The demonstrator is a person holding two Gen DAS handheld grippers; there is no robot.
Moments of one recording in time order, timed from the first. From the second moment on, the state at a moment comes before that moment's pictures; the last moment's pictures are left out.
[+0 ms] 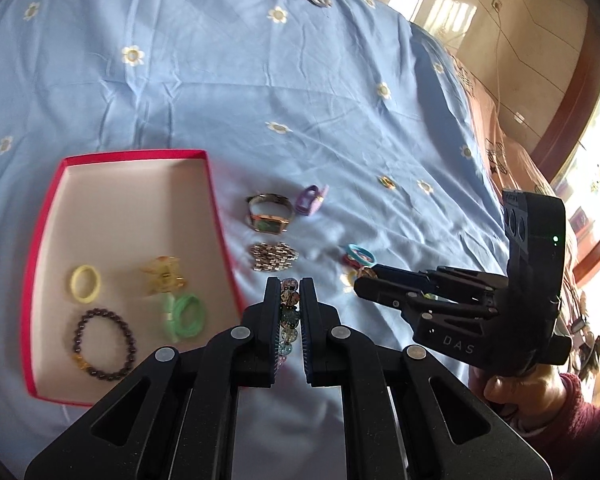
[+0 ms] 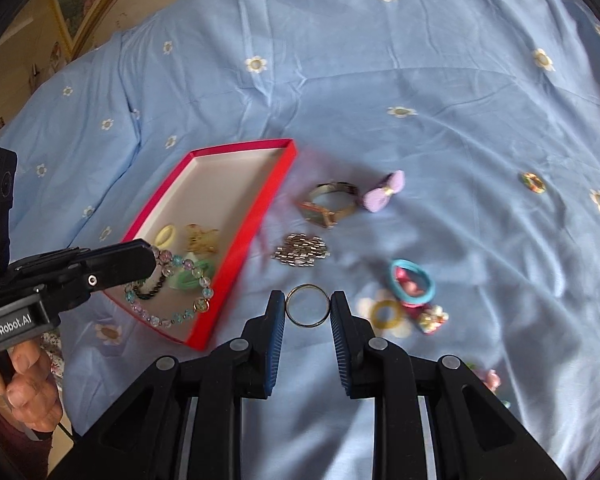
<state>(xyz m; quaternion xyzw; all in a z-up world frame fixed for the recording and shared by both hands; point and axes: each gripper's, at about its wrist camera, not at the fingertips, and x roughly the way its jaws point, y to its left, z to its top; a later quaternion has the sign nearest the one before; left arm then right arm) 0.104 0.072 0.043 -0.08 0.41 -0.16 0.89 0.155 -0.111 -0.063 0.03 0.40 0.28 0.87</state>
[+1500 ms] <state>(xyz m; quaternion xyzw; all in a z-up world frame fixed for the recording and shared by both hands) 0.128 0.216 -0.032 -0.13 0.47 0.02 0.87 0.174 0.050 -0.106 -0.07 0.45 0.36 0.81</state>
